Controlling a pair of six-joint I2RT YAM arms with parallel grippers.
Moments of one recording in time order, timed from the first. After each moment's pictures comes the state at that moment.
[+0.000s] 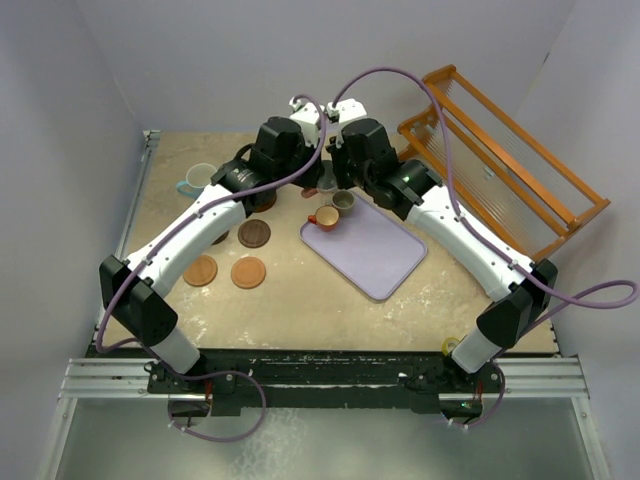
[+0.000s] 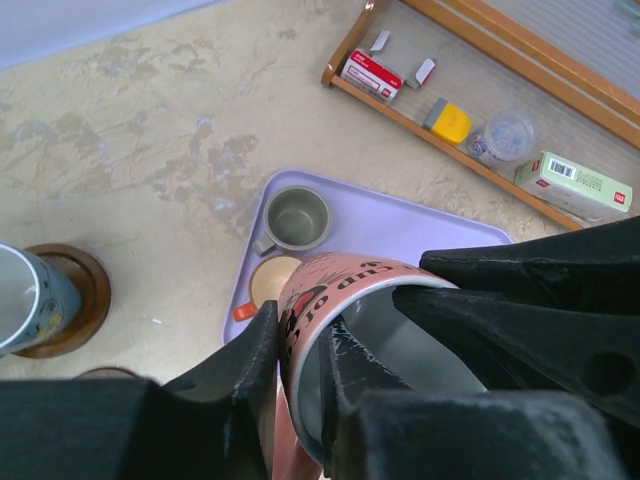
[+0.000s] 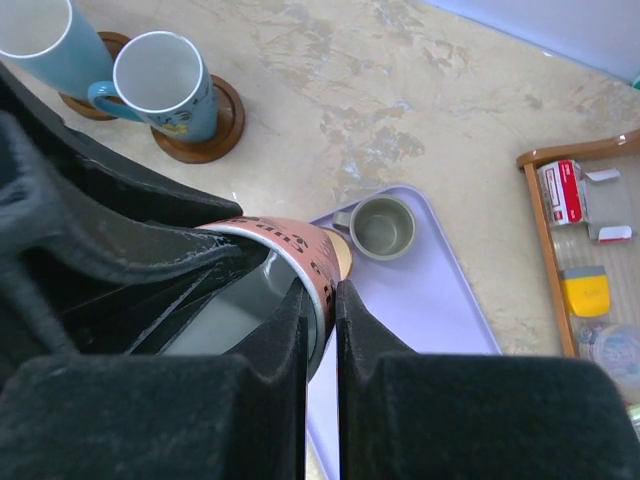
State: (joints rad) left arm -0.64 1.62 1.65 -0.47 -0.04 -0.22; right arm 0.73 1.62 1.74 -0.64 0.33 0.14
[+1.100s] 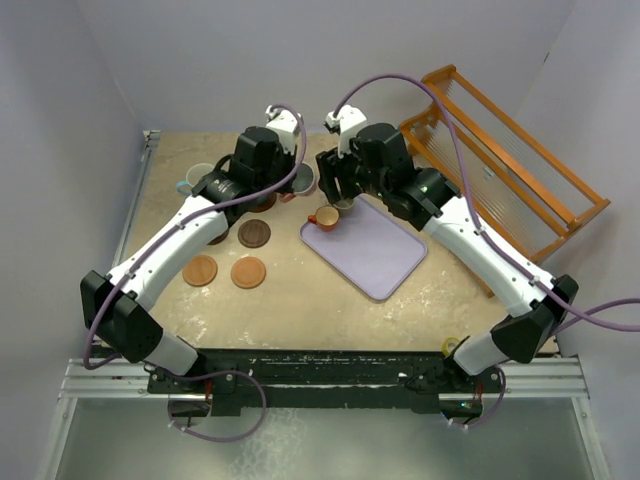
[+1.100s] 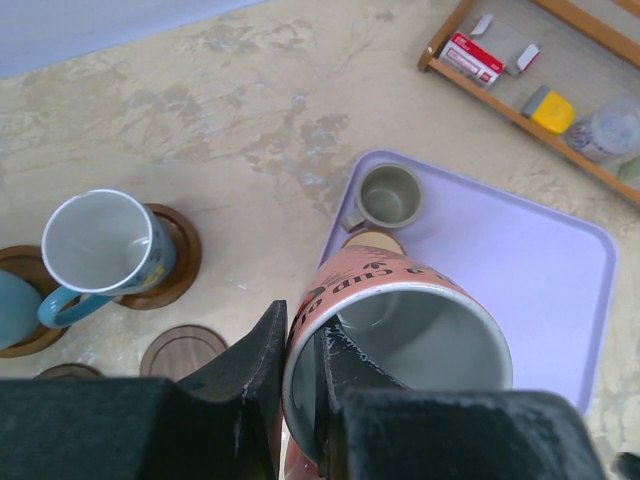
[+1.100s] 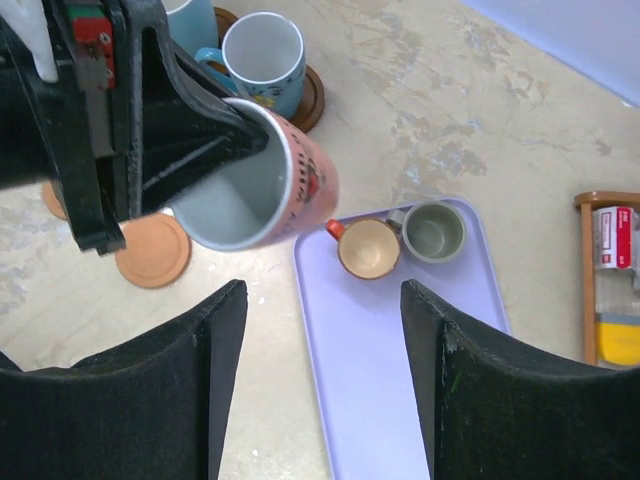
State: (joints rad) left arm -0.58 1.51 1.50 -0.45 -0.13 -0.16; right arm 0.73 1.53 1.69 -0.63 0.11 0.07
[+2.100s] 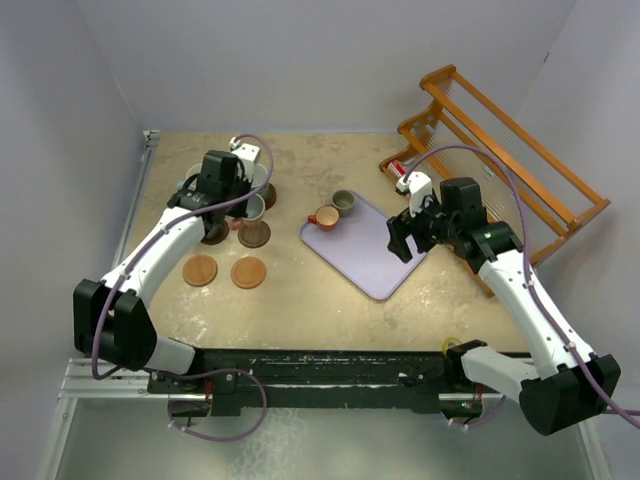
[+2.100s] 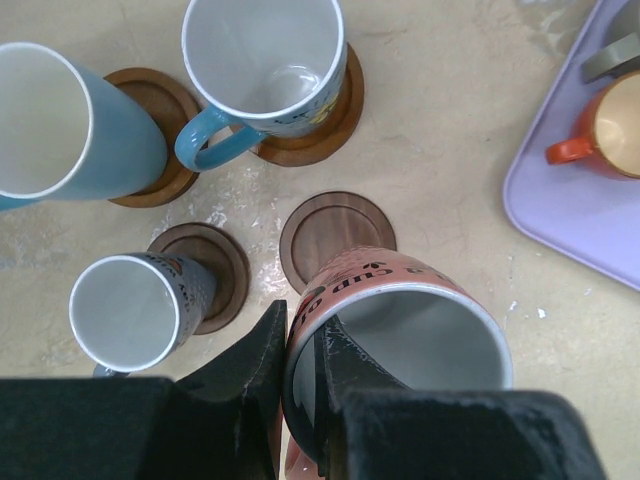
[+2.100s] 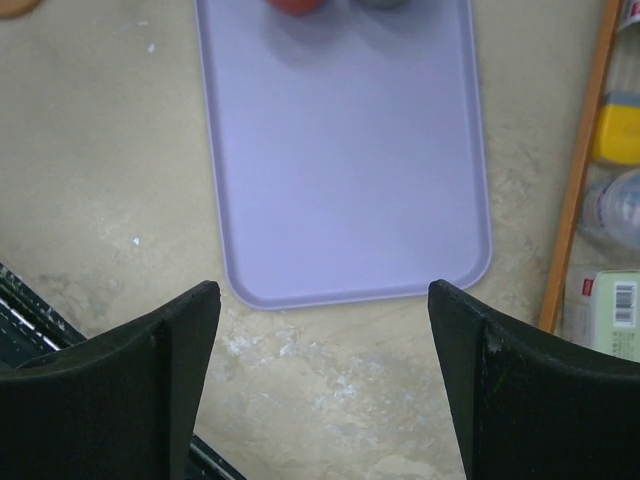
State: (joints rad) left arm -0.33 1.41 1.19 -0.49 -0.12 0.03; right arm 0.32 1.09 1.09 -0.71 -0.28 -0.27
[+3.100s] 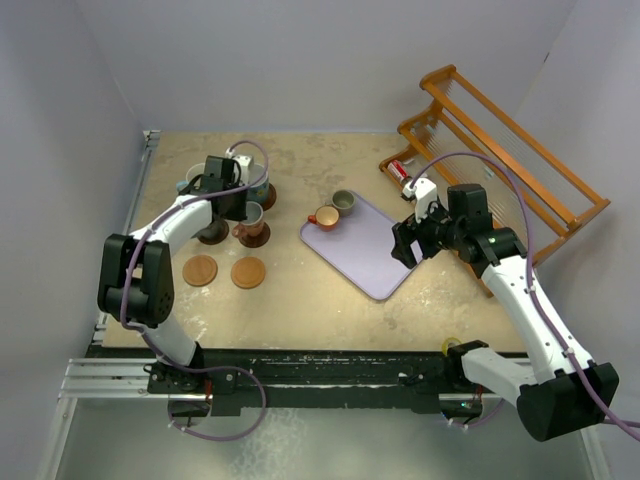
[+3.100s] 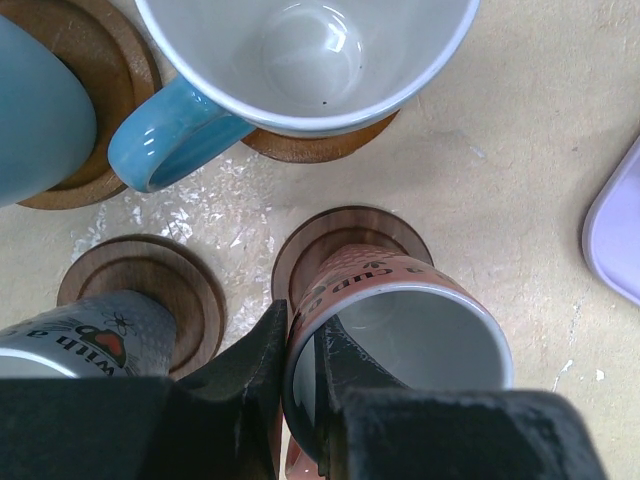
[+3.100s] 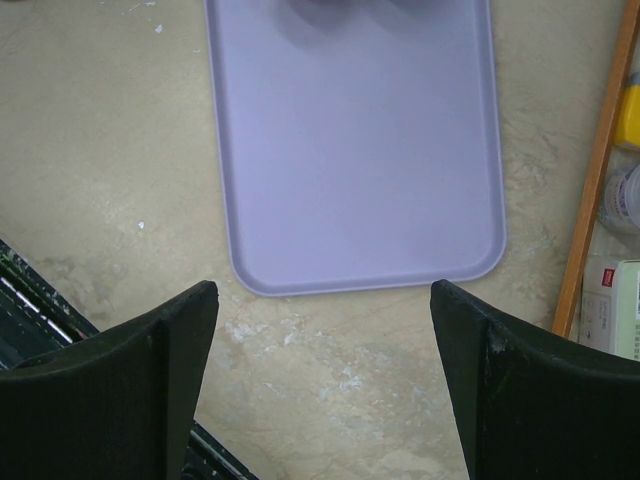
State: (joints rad) left arm -0.20 1.68 1.16 -0.35 0.02 -0.02; right arm 0.25 1.05 1.01 -0.73 -0.36 -0.30
